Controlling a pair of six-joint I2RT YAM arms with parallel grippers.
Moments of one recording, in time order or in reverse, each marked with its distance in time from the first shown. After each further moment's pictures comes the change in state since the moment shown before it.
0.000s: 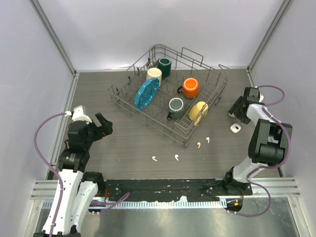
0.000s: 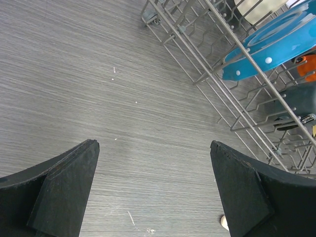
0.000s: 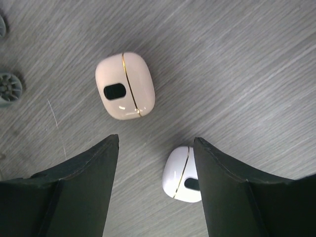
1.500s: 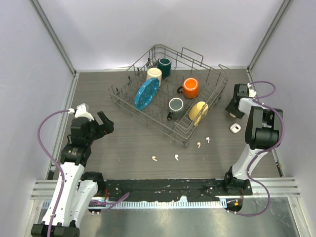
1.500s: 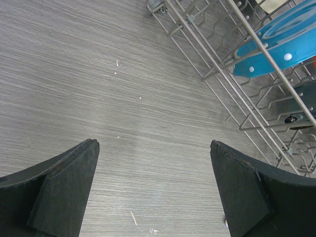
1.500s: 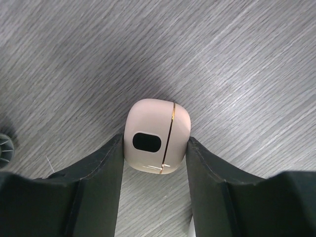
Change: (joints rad) left arm 0.000 0.079 0.000 0.027 0.001 0.005; right arm 0.083 0.228 0.121 0.094 0.190 0.051
